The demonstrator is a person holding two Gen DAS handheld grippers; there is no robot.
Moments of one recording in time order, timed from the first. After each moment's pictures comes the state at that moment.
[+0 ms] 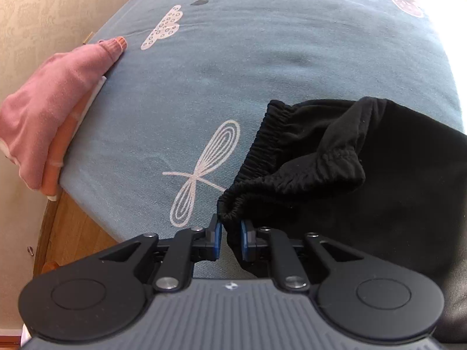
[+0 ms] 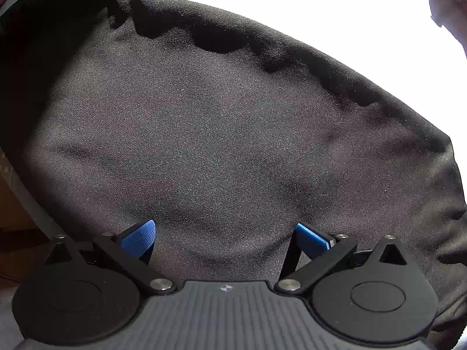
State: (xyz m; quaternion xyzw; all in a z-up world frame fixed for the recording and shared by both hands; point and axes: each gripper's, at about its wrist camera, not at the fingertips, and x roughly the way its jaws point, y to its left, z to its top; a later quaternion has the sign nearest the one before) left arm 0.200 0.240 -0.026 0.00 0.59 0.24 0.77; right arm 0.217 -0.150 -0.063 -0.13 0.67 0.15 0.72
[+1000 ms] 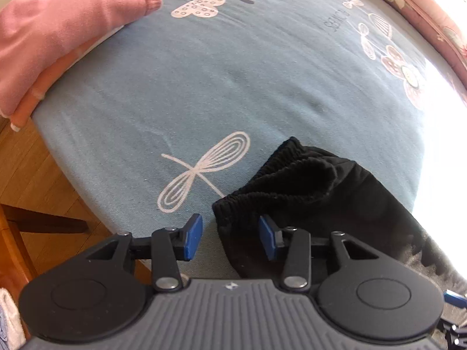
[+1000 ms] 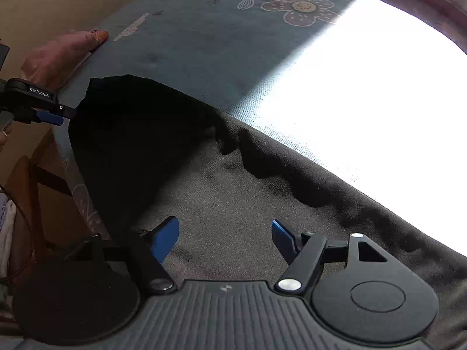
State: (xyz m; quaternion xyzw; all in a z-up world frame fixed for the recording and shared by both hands) left arm 0.176 0.295 0.007 -0.22 0.56 0.18 0.78; right arm 0.250 -0.069 0.020 -0.08 0.54 0.36 0.76
